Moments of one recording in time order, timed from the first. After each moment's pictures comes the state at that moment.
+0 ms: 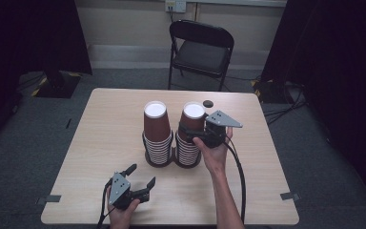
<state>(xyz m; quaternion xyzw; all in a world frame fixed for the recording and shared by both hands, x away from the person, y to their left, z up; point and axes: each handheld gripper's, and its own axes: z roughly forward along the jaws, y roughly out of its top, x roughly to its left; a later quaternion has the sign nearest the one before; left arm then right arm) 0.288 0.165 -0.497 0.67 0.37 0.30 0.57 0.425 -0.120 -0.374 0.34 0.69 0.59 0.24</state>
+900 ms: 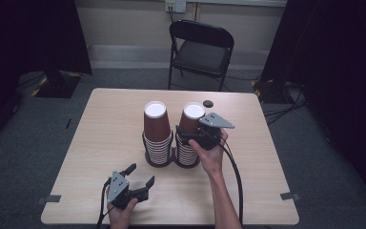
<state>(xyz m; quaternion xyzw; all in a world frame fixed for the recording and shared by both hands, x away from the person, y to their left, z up) 0.290 0.167 -0.497 0.67 0.39 0.28 0.57 0.430 -0.109 -0.388 0.35 0.71 0.56 0.25</state>
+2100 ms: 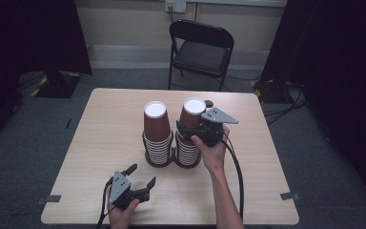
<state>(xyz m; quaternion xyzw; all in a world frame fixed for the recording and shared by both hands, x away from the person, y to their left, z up) 0.290 0.165 -0.497 0.68 0.38 0.29 0.56 0.428 -0.111 -0.366 0.34 0.71 0.57 0.25</state>
